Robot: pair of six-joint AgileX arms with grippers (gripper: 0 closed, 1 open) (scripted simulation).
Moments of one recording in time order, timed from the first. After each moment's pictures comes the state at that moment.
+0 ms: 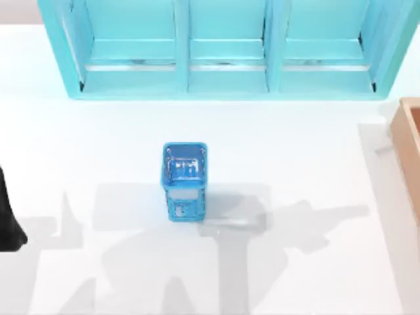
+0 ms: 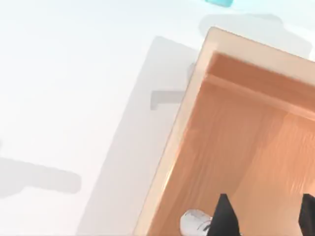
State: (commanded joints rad) left arm 0.00 0.00 0.00 0.00 0.00 0.00; right arm -0.15 1.38 1.35 -0.99 -0.25 -0.42
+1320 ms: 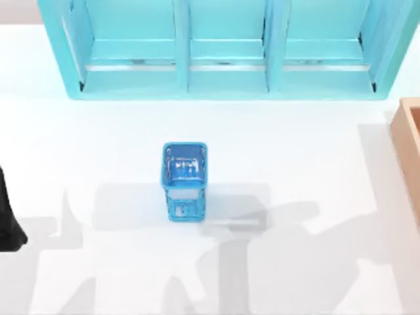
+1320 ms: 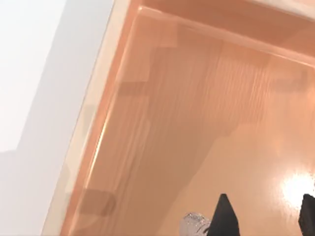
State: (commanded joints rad) left arm 0.00 0.00 0.00 0.00 0.00 0.00; right arm -0.24 1.33 1.13 -0.85 -0.18 -0.47
